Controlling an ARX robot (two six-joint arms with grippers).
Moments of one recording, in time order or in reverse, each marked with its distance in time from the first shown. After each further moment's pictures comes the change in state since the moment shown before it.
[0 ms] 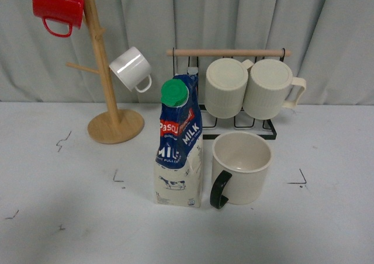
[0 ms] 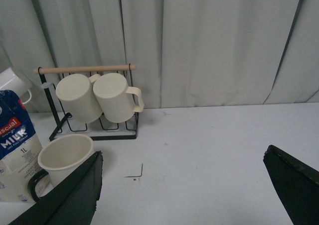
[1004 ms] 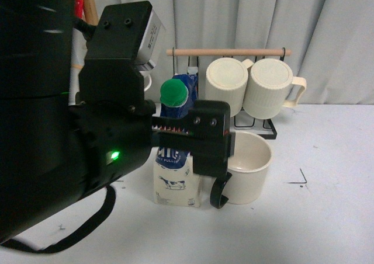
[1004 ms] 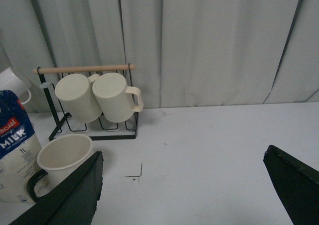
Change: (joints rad) left arm -0.393 0.983 0.571 0.072 0.061 -0.175; right arm 0.000 0.000 0.000 0.000 0.000 0.000
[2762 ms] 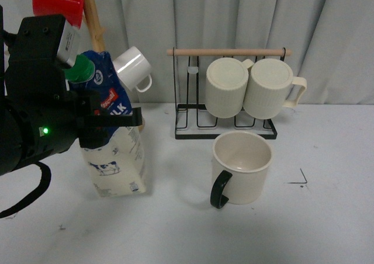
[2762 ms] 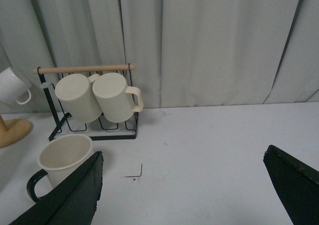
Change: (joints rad) left arm 0.216 0.056 0.029 -0.005 -0.091 -0.019; right arm 0.000 0.000 0.000 0.000 0.000 0.000
